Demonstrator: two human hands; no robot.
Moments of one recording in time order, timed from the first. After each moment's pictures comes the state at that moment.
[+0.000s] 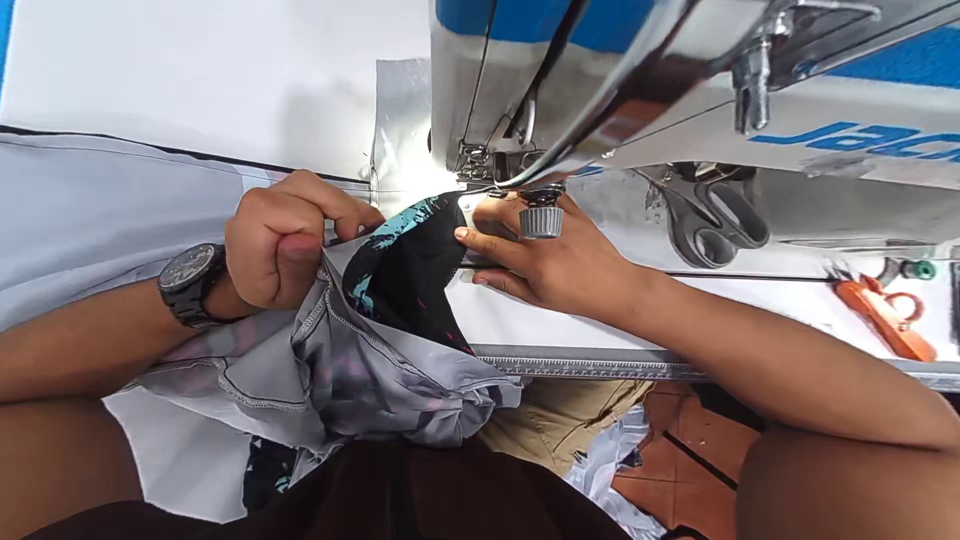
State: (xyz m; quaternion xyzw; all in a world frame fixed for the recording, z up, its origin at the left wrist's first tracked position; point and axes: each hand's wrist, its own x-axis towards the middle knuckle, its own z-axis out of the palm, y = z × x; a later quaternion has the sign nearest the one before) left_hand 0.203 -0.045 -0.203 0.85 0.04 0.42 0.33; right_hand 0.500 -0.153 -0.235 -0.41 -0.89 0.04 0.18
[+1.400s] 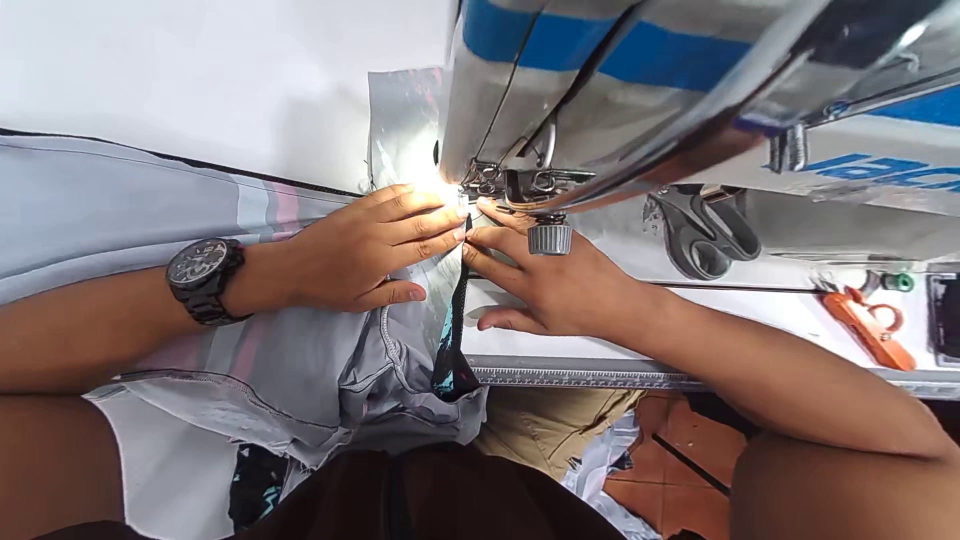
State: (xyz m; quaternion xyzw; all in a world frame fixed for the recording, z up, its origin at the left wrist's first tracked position) left_hand 0.229 -0.034 -0.234 0.98 0.00 0.10 0.16; right_hand 0.499 -0.157 -0.233 -0.38 -0.92 0.05 0.13
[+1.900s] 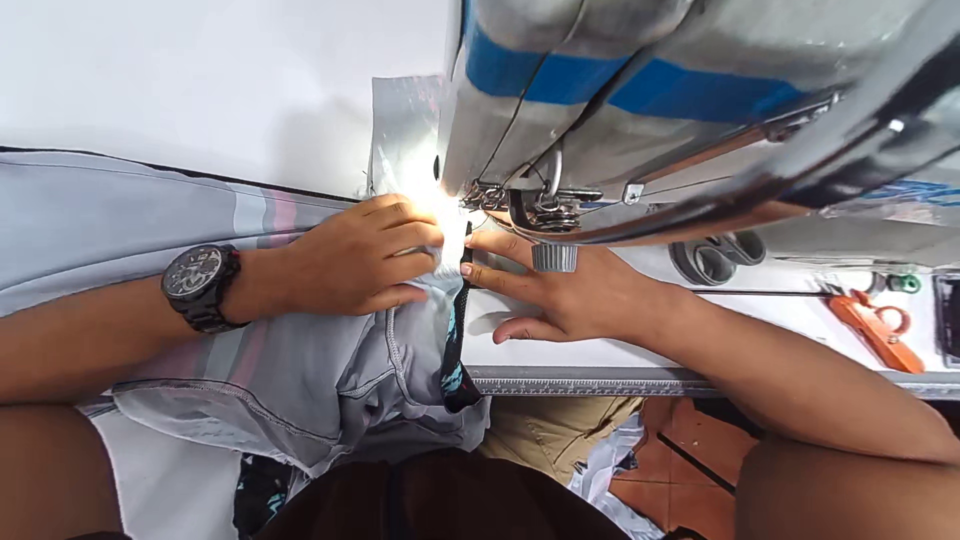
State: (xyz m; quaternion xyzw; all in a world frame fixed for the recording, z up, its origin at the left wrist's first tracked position) left_hand 0.229 -0.029 -0.229 0.98 -0.02 0.14 0.13; right_hand 0.511 -0.151 -0.233 -0.35 -0.92 0.09 0.14
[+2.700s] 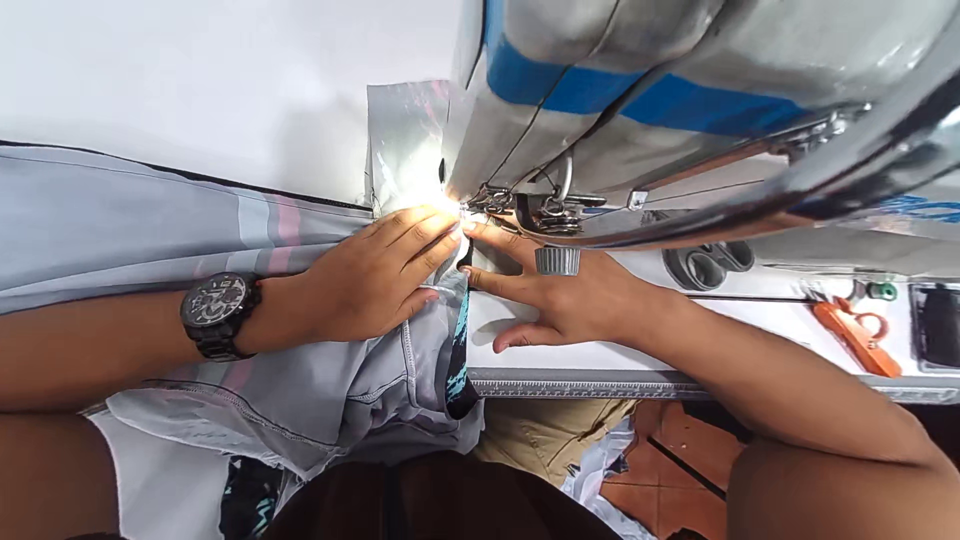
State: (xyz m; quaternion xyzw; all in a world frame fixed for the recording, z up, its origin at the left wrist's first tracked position) left_hand 0.233 -0.060 -0.237 0.98 0.10 0.11 0.14; right_hand 0.511 -0.152 -0.231 -0.38 -0.91 0.11 0.11
